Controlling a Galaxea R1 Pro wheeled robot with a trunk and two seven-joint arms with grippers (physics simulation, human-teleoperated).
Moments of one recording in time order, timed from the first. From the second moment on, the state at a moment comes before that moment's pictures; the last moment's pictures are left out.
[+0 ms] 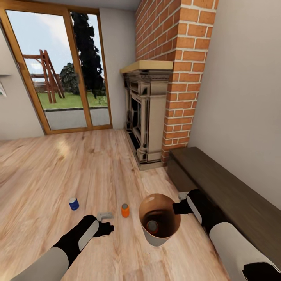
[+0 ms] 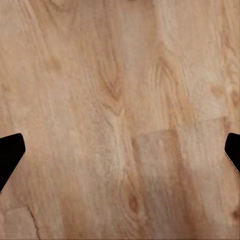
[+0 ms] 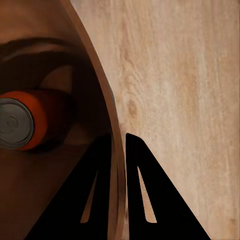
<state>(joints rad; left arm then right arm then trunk) -0.63 0.06 -0.42 -0.63 0.65 0.64 0.25 -0.78 -0.04 0.13 -0.69 -0.06 0.95 0.17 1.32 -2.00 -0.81</state>
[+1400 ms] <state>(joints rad) -0.63 0.06 -0.43 -0.63 0.65 0.63 0.25 -0.78 -0.04 0.13 -0.69 -0.06 0.95 0.17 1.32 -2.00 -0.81</state>
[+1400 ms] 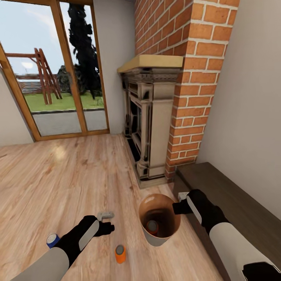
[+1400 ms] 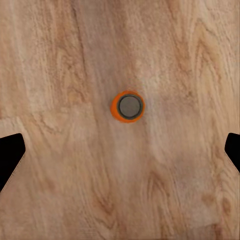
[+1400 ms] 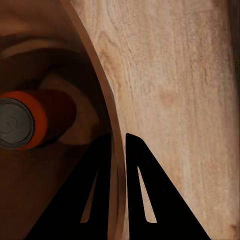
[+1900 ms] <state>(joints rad) -0.63 0.05 -0.43 -0.63 0.65 0.61 0.25 -0.78 -0.04 0.13 -0.69 -0.06 0.95 0.17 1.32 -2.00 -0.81</state>
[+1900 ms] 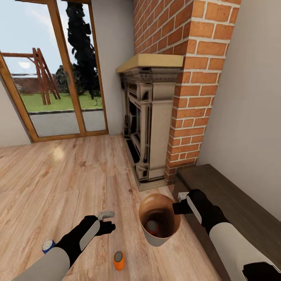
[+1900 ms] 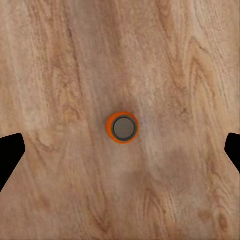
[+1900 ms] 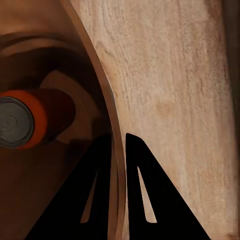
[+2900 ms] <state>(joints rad) -0.63 0.05 -0.43 -0.63 0.65 0.61 0.25 -0.78 -0.04 0.13 -0.69 -0.06 0.95 0.17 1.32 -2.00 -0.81</state>
